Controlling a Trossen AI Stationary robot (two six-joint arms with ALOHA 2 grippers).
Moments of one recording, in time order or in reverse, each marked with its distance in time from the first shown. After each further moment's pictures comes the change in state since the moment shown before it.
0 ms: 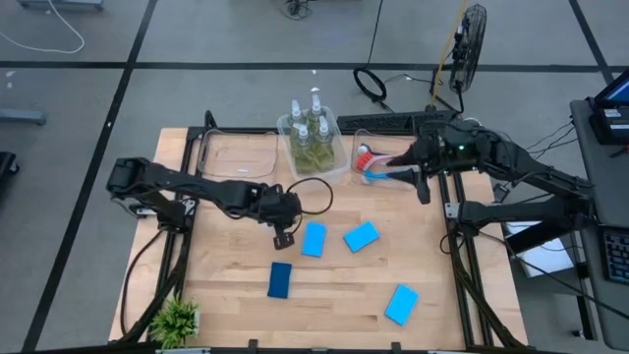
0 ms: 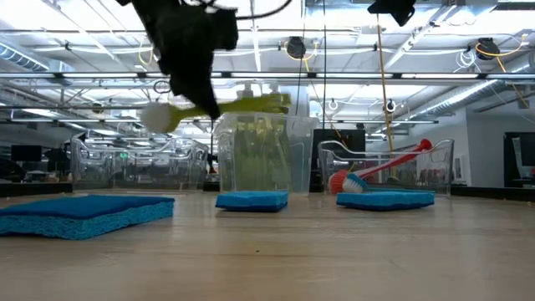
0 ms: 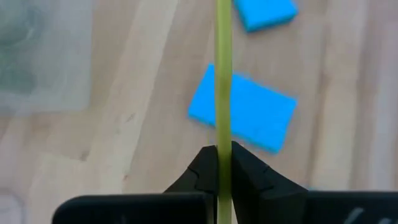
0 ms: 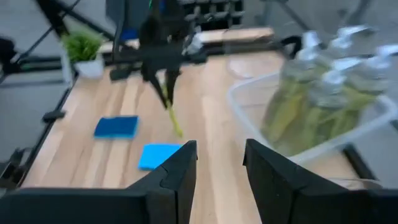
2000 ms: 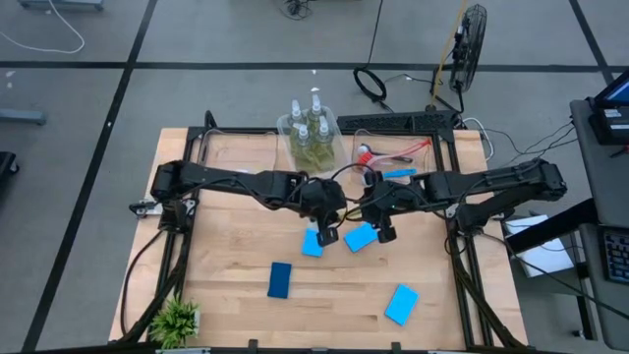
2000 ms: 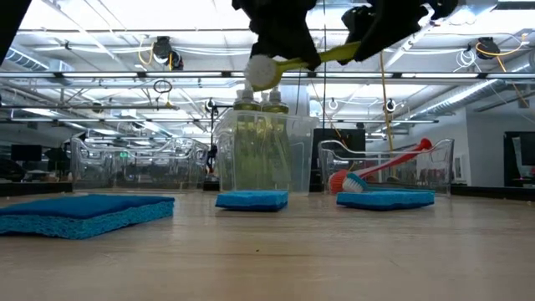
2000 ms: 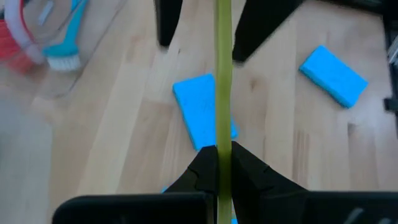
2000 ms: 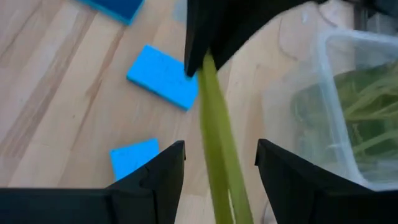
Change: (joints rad) left arm 0.040 0.347 0.588 -0.087 0.096 0.034; right arm 0.412 0.397 0.000 0.005 0.402 -0.220
